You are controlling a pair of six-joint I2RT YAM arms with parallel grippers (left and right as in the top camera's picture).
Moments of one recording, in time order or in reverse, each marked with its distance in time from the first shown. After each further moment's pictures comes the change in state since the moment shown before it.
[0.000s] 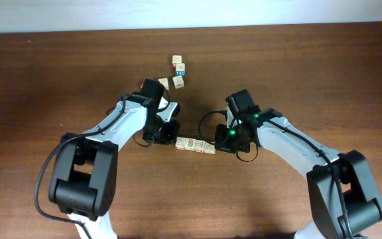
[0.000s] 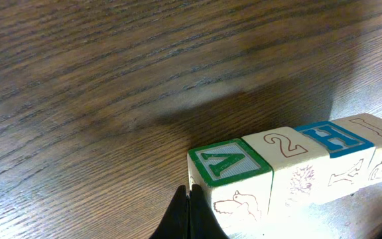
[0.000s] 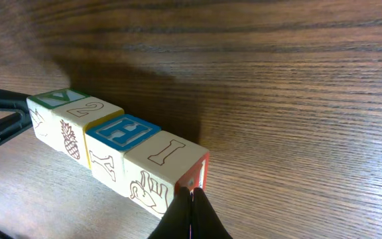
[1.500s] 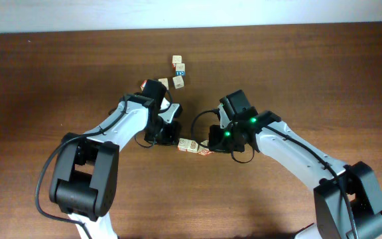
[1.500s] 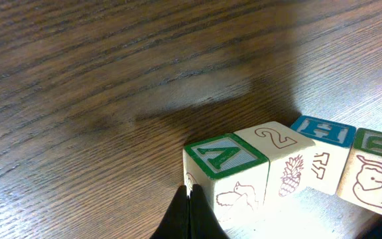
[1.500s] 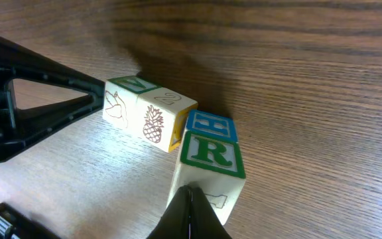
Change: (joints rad) left arm -0.010 0.000 0.000 -0.010 0.017 0.003; right arm 0.057 -0.068 0.007 0.000 -0.008 -0.018
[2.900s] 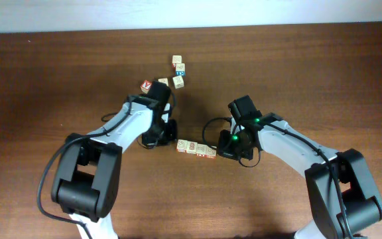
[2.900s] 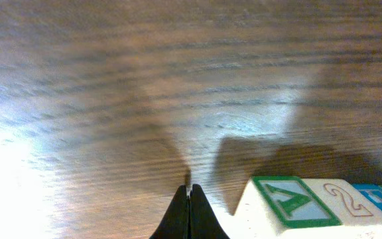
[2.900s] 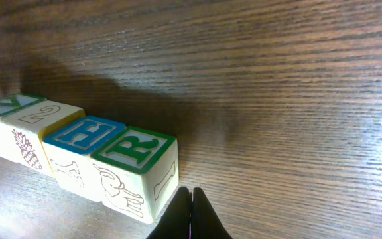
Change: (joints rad) left arm -0.031 0.000 -0.003 -0.003 -0.229 -0.288; right arm -0.074 0.074 -0.069 -0.002 0.021 0.074
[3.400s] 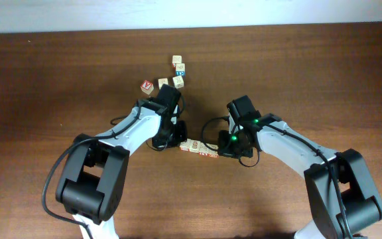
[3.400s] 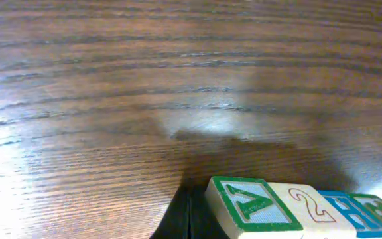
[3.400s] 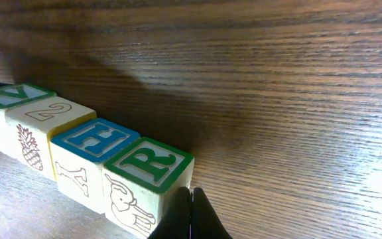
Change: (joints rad) left arm -0.066 0.000 -0.029 0.096 0.041 -0.132; right arm 0.015 0.000 -0.002 0.031 0.032 -0.082
